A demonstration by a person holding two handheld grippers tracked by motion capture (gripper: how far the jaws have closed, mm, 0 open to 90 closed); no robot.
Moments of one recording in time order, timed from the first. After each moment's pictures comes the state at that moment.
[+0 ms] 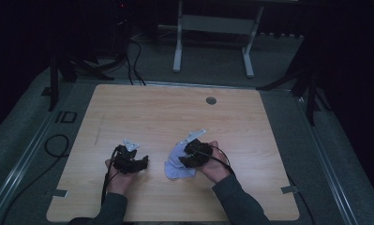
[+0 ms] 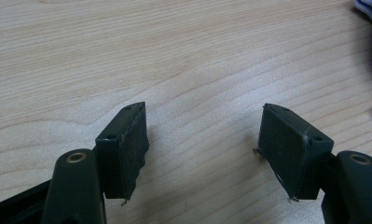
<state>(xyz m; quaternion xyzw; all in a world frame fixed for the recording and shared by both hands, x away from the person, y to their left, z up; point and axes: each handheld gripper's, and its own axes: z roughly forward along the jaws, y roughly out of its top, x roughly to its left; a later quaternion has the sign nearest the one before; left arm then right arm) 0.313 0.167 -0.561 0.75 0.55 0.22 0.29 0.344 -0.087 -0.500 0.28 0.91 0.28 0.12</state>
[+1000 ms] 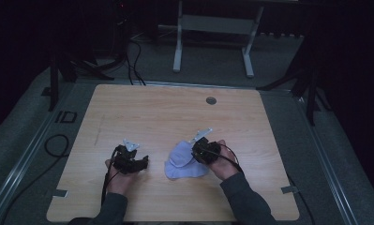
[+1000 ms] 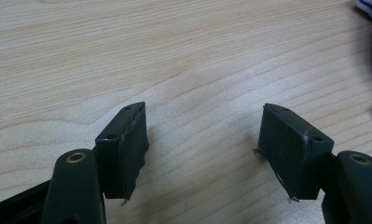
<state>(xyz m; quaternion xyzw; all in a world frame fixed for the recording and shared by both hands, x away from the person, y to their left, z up) 0.313 0.167 -0.561 0.75 0.55 0.22 0.29 0.350 -0.114 -0.501 0.28 0.92 0.24 0.13</state>
